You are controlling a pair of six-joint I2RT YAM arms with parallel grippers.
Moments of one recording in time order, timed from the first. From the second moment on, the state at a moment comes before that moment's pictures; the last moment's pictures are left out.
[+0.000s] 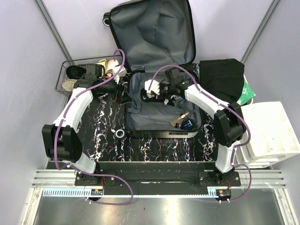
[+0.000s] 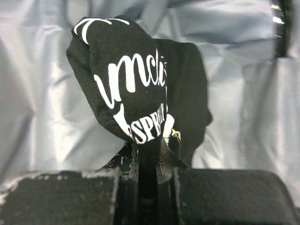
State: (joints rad) left arm -0.12 1.55 1.39 -0.66 0.87 0.45; right arm 0.56 1.90 1.54 -0.46 -0.42 -1.00
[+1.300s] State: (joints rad) left arm -0.12 1.66 1.47 -0.66 0.89 0.38; right arm -0.38 2.20 2.45 -0.86 -0.85 -1.71
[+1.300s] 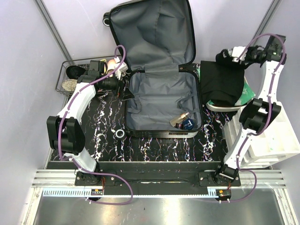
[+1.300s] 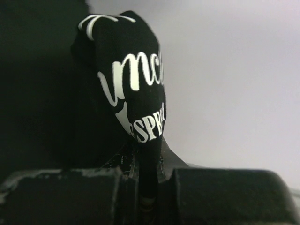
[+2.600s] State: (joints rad) left arm -0.61 1.95 1.63 -0.50 0.64 0.31; right arm -0.15 1.38 1.88 -0.92 -0.60 -0.52
